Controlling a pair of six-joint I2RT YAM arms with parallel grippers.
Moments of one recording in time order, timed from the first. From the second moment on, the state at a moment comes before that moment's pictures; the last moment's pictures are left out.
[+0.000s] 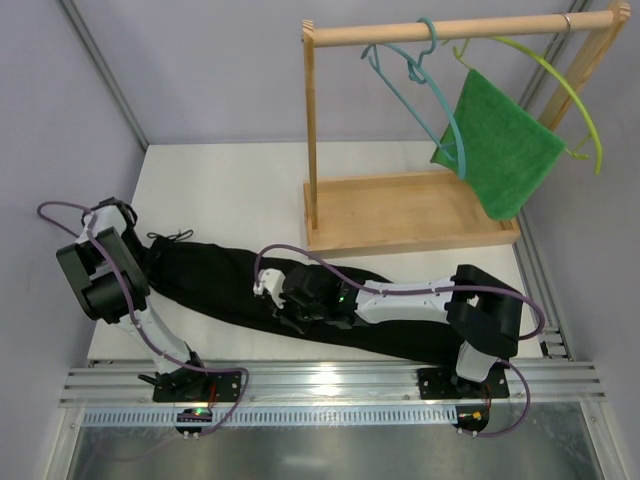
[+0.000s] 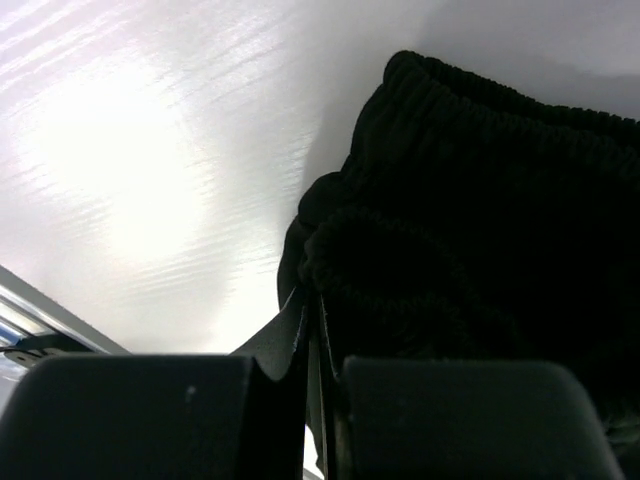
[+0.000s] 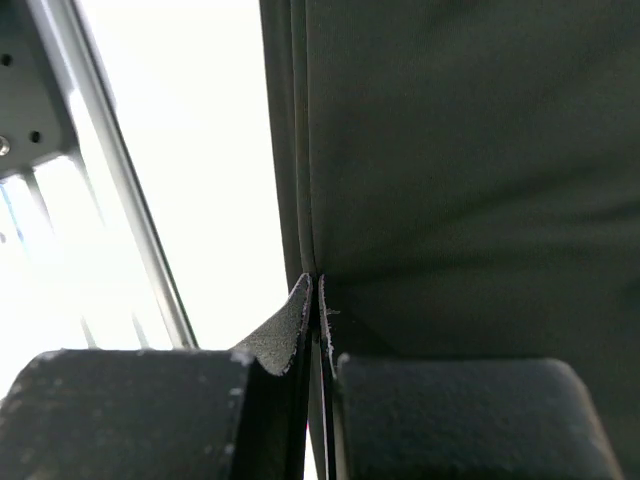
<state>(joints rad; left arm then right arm) 0.50 1.85 1.27 -1.01 -0.15 -0.65 1.21 1.70 1.02 -0.07 -0.08 0.03</state>
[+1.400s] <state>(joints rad) 0.42 1.60 1.18 -0.84 0.06 -0.61 1.14 1.52 0.79 -0.30 0.17 0.61</state>
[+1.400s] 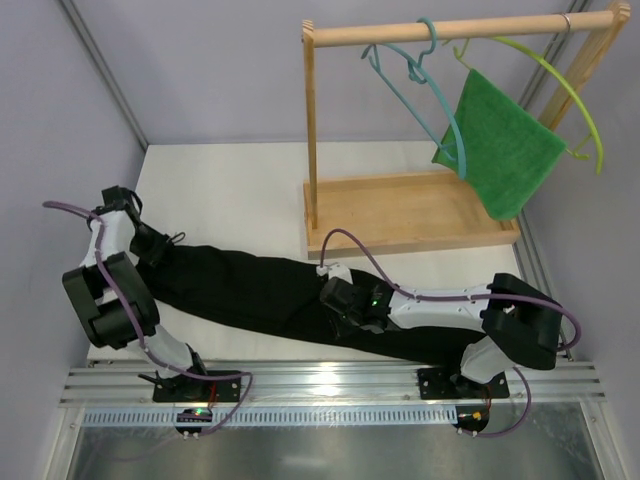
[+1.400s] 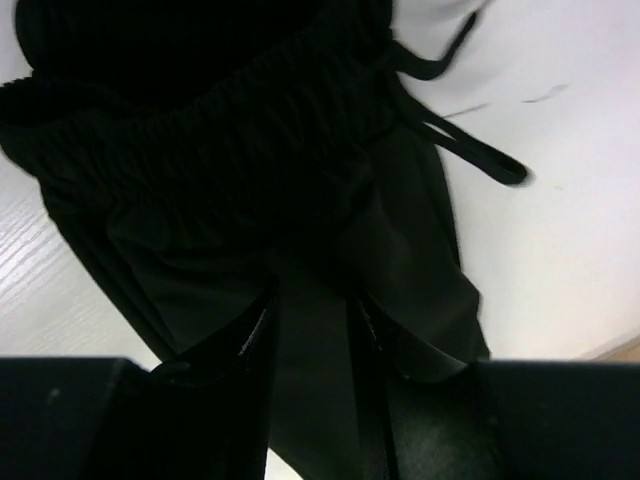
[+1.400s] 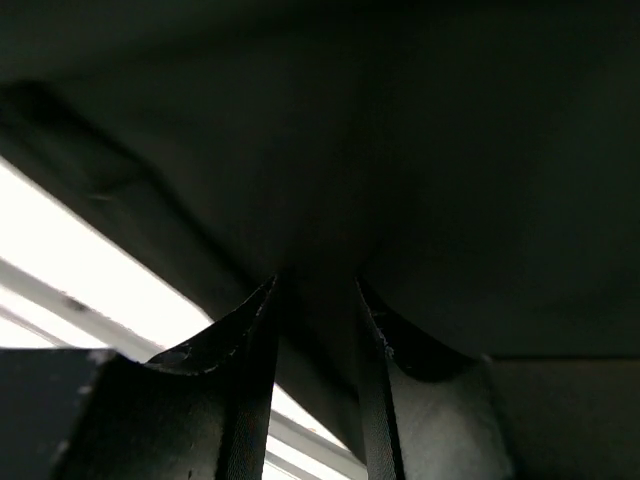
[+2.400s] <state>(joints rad) 0.55 1.67 1.19 -0.93 -0.17 -0.60 0.86 1.10 0.73 -0.75 0.39 0.98</state>
